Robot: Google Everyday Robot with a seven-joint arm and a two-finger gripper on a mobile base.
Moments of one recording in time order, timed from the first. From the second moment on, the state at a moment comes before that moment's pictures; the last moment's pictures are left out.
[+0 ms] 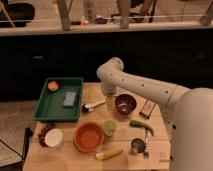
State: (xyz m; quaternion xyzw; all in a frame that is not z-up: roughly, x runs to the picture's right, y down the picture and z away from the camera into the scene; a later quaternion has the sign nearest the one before) arm 0.016 0.068 0.842 -0.29 -0.06 -0.09 0.95
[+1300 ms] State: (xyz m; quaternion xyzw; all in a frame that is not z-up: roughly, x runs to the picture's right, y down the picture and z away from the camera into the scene) arm -0.004 0.120 0.922 -0.35 -0.08 -0.06 0.93
